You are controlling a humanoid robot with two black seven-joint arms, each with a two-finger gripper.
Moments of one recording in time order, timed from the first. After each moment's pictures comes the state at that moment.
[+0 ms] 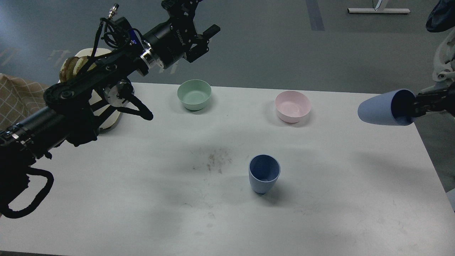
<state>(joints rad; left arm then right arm) -1.01 0.37 -0.55 -0.93 0.40 -0.35 -0.37 1.51 -1.02 -0.23 1.21 -1.57 0.49 0.49</state>
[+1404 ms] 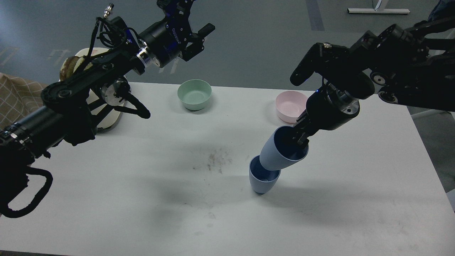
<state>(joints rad) -1.01 0.38 -0.56 -0.91 0.40 -0.35 -0.37 2.01 -0.33 -0.79 1.38 -1.19 0.49 0.49</state>
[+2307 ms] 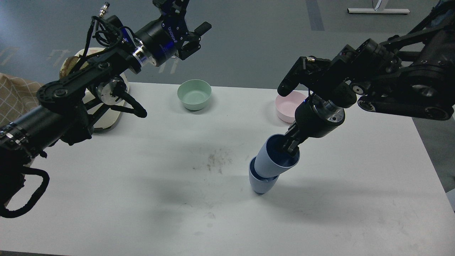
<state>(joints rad) -1.01 0.39 -0.56 -0.91 0.40 -0.35 -0.37 1.93 -0.25 -0.79 1.30 -1.18 0.49 0.49</state>
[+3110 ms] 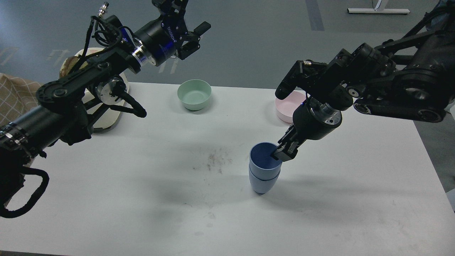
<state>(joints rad) -1.01 0.40 -0.56 -0.91 0.40 -0.35 -0.37 1.92 -0.23 -0.79 1.29 -1.18 0.49 0.49</state>
